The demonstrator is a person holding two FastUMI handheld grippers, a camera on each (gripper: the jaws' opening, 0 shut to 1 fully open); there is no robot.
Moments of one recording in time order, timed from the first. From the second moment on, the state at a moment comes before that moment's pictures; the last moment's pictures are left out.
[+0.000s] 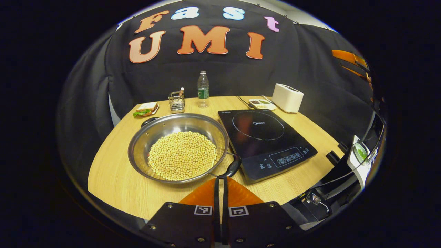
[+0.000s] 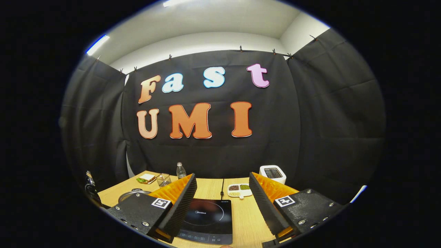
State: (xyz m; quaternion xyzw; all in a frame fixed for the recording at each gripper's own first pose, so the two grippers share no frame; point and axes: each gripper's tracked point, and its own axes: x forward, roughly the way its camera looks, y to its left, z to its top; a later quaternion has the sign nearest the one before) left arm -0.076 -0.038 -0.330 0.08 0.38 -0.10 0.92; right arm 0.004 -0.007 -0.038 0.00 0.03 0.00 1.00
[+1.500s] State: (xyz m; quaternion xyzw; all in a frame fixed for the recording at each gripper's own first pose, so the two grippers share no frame) left arm -0.003 -0.065 -0.400 0.01 0.45 -0.11 0.89; right arm 0.055 -0.028 -0.095 0.01 0.08 0.00 1.00
